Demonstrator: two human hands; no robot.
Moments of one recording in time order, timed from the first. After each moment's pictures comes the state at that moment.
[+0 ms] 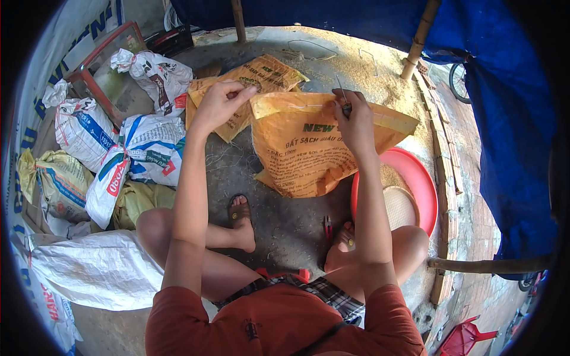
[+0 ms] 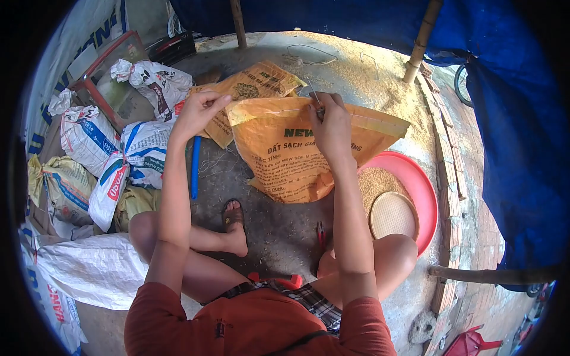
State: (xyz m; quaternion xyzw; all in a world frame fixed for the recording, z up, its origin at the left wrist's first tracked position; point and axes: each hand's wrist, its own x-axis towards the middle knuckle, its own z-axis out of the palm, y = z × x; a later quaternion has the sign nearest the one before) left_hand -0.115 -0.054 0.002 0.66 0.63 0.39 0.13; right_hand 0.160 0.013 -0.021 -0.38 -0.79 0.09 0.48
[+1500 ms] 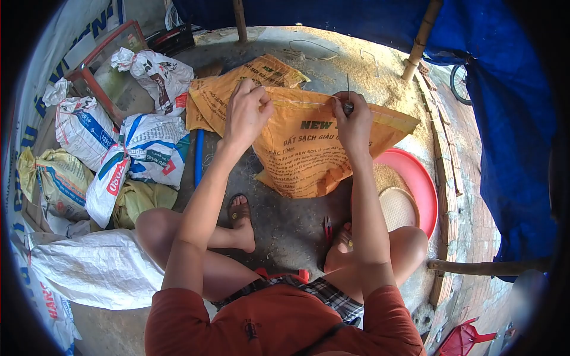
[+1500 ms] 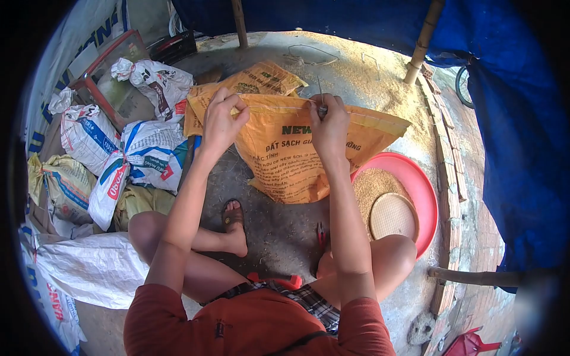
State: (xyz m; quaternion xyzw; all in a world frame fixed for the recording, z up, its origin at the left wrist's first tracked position) left_hand -0.059 -0.050 -0.024 0.67 0.57 0.46 -0.10; right_hand 0.149 0.012 -0.026 -0.43 -0.71 0.20 0.52
